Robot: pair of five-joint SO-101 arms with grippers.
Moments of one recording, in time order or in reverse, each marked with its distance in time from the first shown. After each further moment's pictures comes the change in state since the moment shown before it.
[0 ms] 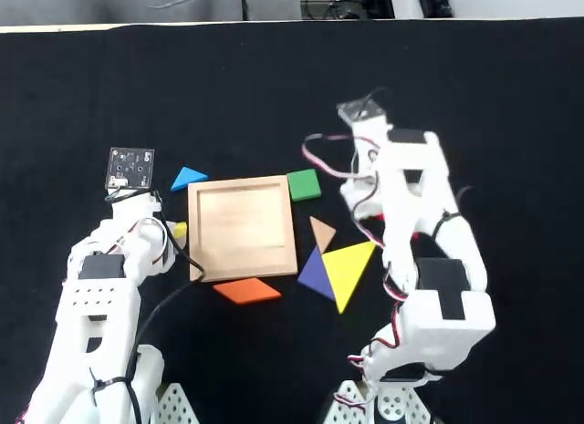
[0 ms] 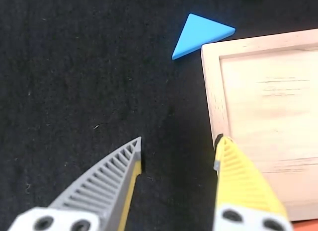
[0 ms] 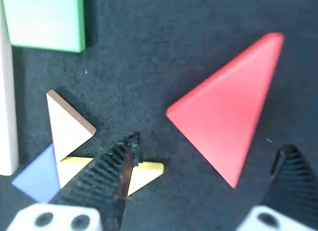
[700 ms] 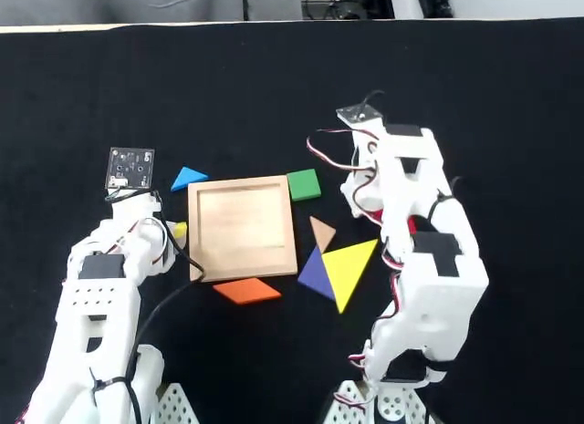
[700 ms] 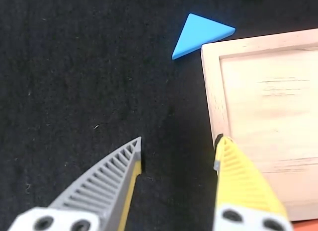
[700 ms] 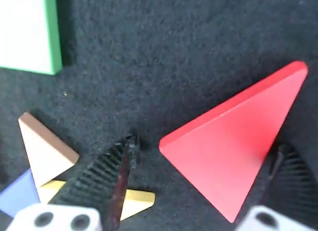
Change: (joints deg) left arm 0.0 0.0 0.0 0.0 0.0; right arm 1.8 14.0 -10.9 1.8 1.2
